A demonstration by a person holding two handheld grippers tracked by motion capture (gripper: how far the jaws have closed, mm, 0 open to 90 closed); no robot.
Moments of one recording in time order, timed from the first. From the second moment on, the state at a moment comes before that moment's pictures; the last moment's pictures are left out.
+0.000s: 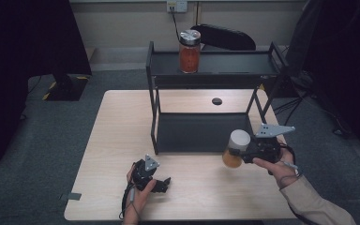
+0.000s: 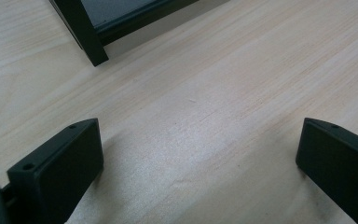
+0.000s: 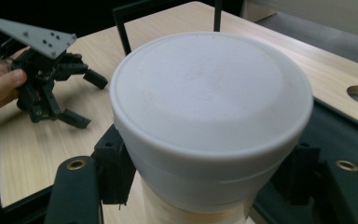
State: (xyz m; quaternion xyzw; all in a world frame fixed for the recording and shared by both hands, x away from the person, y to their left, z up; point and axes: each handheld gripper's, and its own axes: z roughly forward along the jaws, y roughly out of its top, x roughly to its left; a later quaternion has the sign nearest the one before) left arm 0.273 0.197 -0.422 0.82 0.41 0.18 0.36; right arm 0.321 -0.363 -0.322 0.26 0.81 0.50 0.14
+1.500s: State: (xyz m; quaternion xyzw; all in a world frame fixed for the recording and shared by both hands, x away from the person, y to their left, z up) left arm 0.273 0.197 -0.422 0.82 0.41 0.18 0.36; right arm 0.356 -0.342 -0.200 0.25 0.81 0.50 0.17
